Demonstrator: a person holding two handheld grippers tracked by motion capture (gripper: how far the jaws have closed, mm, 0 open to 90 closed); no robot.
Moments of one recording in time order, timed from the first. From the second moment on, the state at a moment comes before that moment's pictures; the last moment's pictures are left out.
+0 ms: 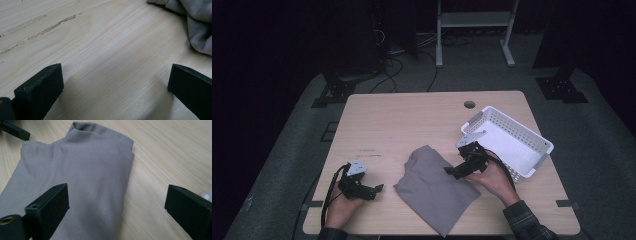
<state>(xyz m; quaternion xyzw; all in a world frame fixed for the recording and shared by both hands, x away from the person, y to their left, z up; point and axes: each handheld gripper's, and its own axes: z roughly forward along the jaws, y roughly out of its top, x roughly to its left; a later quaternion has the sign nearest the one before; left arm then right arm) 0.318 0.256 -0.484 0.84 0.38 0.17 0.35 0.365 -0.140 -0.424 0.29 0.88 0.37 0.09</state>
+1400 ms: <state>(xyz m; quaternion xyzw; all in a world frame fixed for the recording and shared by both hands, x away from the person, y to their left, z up) 0.318 0.256 -0.484 0.84 0.38 0.17 0.35 0.358 -0.091 -0.475 0.29 0.90 0.33 0.06</state>
